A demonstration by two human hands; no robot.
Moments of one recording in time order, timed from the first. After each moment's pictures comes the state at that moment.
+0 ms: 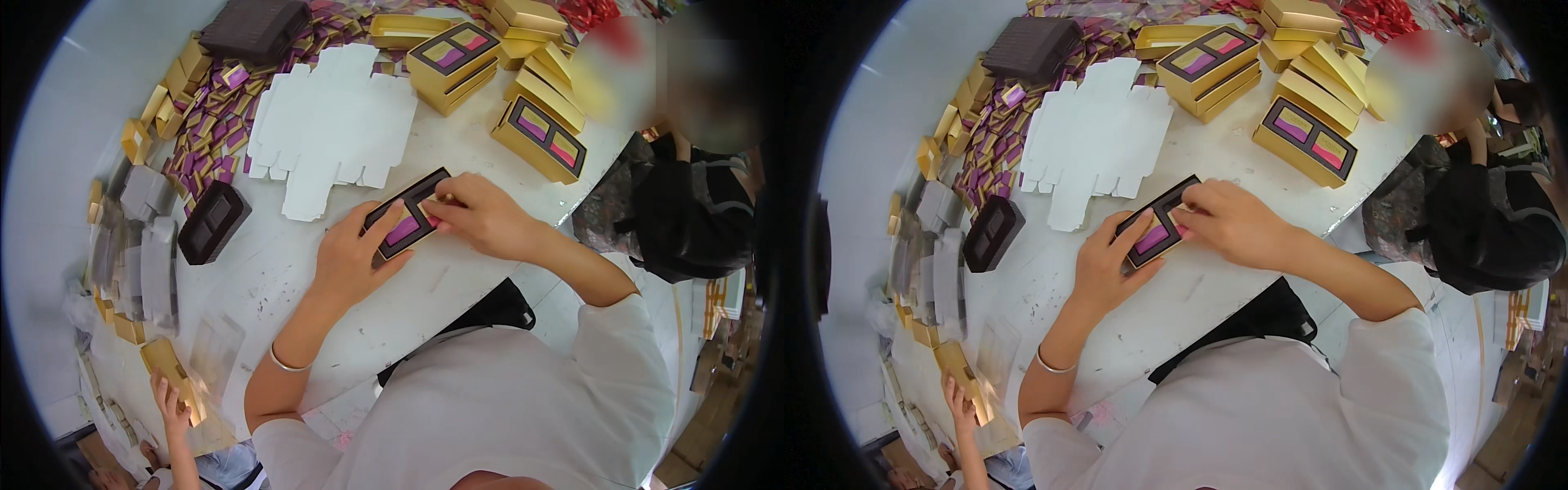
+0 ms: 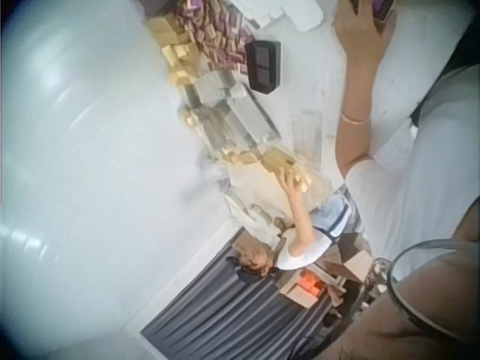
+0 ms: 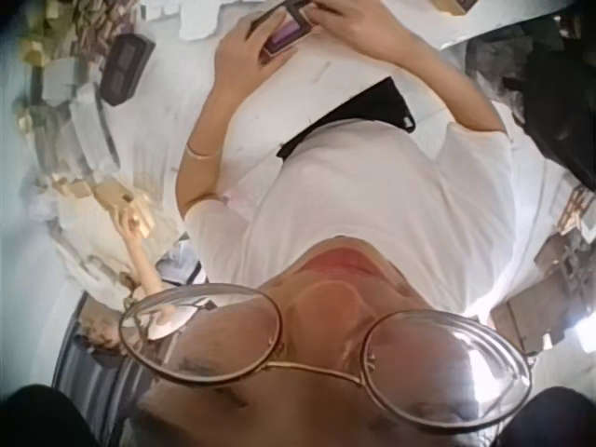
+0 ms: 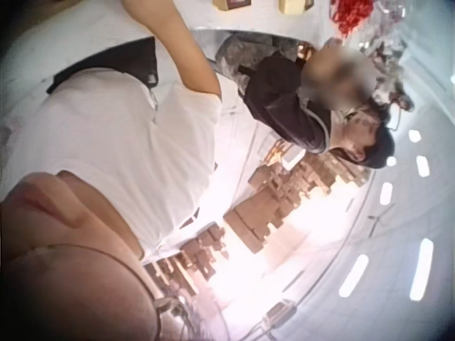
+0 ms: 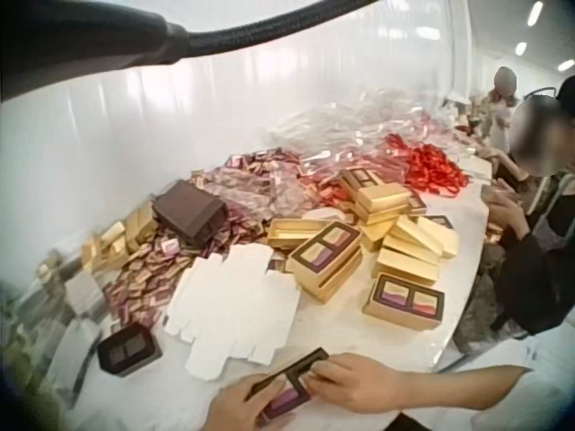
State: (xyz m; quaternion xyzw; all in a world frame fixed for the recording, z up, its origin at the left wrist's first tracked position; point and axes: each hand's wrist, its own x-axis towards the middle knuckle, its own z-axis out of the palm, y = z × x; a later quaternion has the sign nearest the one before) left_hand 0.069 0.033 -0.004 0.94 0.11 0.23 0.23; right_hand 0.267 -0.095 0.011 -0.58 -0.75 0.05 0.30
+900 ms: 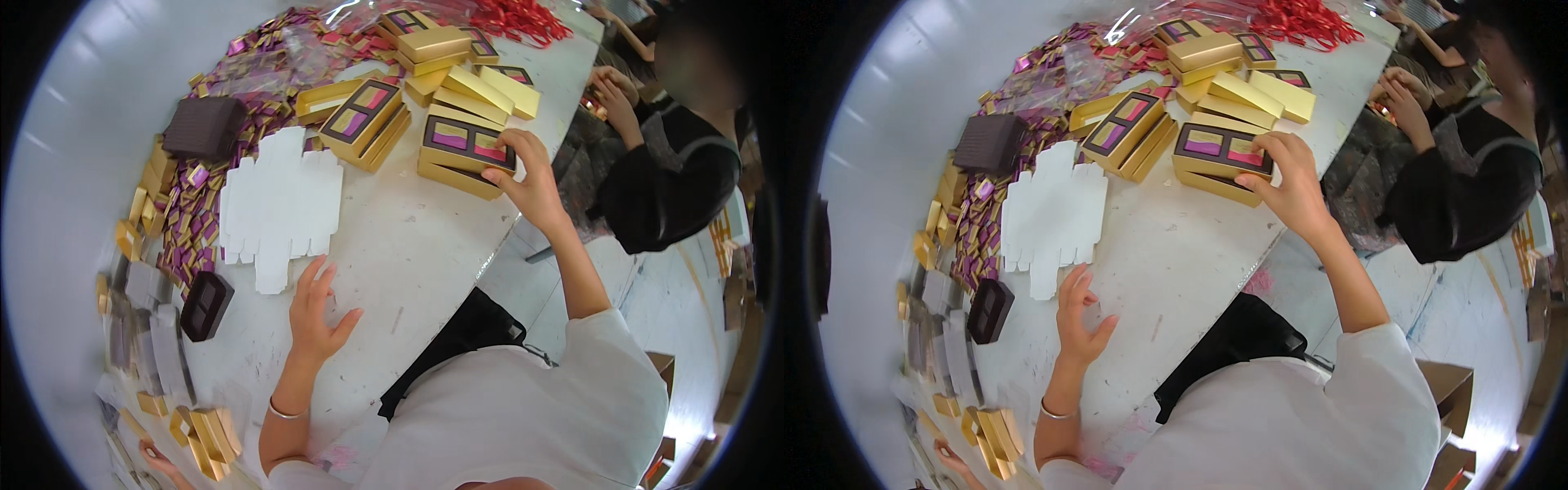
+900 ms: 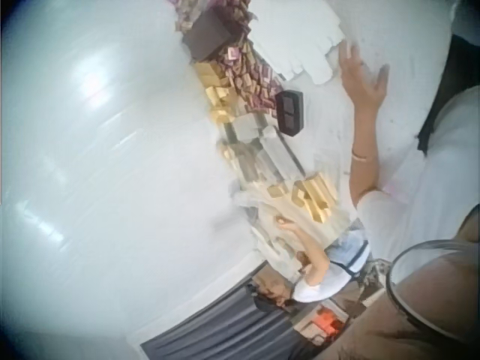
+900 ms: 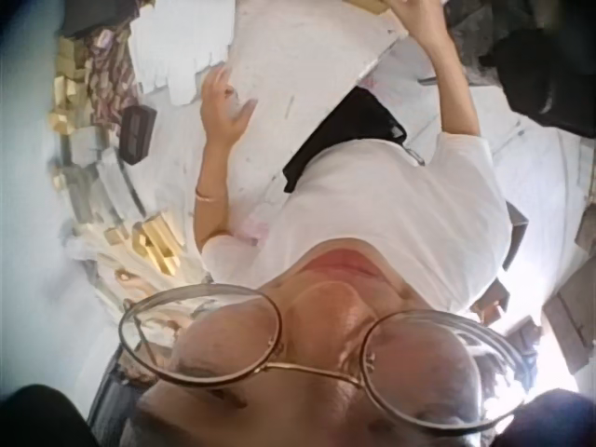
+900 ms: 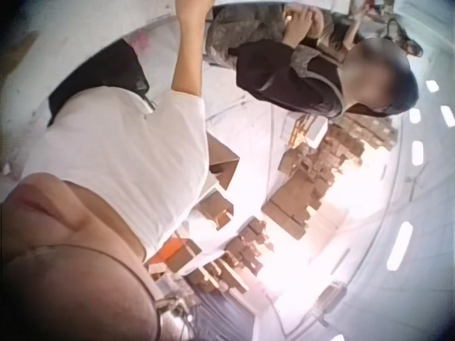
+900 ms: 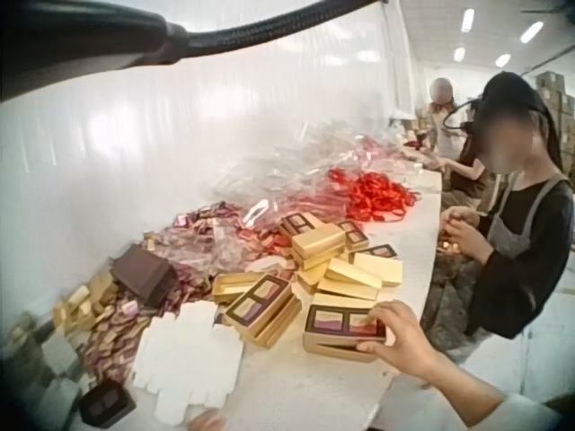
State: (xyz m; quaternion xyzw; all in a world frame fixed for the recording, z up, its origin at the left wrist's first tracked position) left_hand 0.071 0.035 -0.008 0.91 0.05 0.31 0.29; right_hand 0.368 -0.176 0.038 -0.79 -0.46 -0.17 0.37
